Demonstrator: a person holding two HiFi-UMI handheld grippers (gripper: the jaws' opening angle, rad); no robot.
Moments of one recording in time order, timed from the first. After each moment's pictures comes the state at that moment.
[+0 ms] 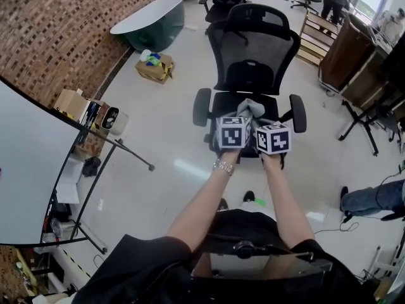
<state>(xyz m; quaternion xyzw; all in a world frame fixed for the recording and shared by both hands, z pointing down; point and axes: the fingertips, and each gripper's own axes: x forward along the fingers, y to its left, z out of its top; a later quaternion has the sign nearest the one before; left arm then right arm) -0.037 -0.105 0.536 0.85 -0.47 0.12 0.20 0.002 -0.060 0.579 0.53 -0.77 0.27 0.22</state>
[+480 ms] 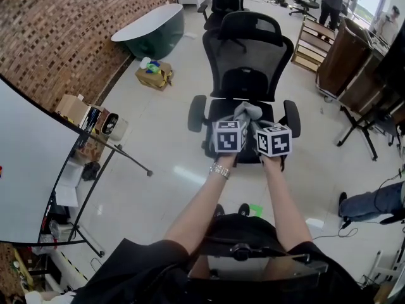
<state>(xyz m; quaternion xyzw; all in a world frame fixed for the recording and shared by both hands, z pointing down) -0.019 -0.096 0.520 0.85 -0.48 0.12 0.19 0.034 -0.056 0.554 0.53 -0.78 0.26 0.20</state>
